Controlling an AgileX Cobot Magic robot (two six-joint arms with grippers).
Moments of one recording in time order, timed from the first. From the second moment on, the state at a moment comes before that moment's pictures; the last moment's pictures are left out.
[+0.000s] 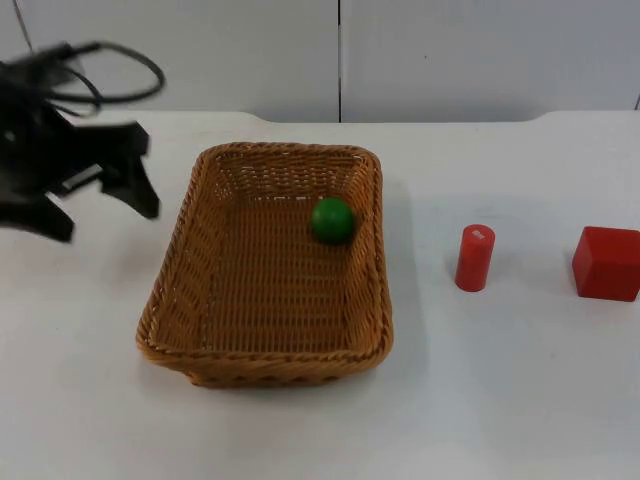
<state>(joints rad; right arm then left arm) 0.82 0.76 -0.83 -0.30 0.79 0.27 -0.01 1.91 -1.14 -0.58 0.61 0.38</state>
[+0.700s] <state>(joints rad) 0.82 0.76 -0.83 -0.30 0.79 0.27 0.02 1.31 -1.13 -0.34 0.80 0.21</state>
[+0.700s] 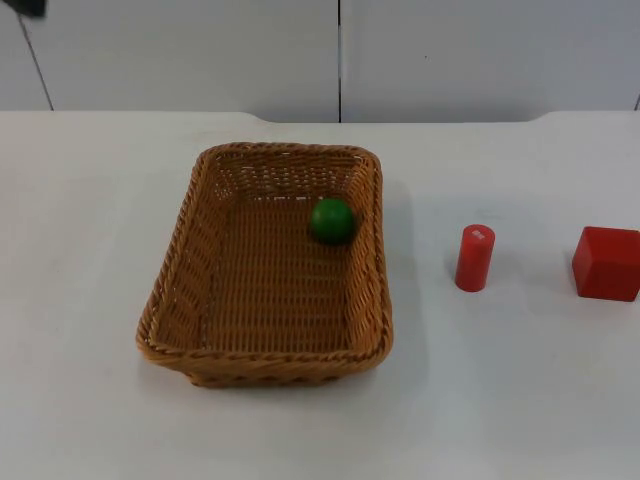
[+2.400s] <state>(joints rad) 0.82 0.00 -0.64 -0.28 1.05 0.17 0.02 0.00 -0.52 -0.20 0.98 0.10</state>
